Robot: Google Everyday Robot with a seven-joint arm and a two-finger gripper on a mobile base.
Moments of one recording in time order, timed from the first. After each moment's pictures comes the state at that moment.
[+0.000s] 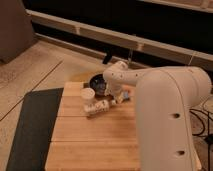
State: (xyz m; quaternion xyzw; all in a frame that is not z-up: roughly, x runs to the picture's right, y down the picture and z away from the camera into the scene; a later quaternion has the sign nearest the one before) arm 0.054 0.060 0.908 -0.13 0.23 0.85 0.45
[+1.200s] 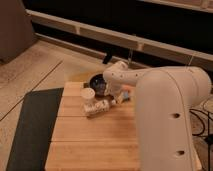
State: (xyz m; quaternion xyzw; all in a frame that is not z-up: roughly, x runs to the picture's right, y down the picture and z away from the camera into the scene) arm 0.054 0.060 0.908 -0.13 0.23 0.85 0.45
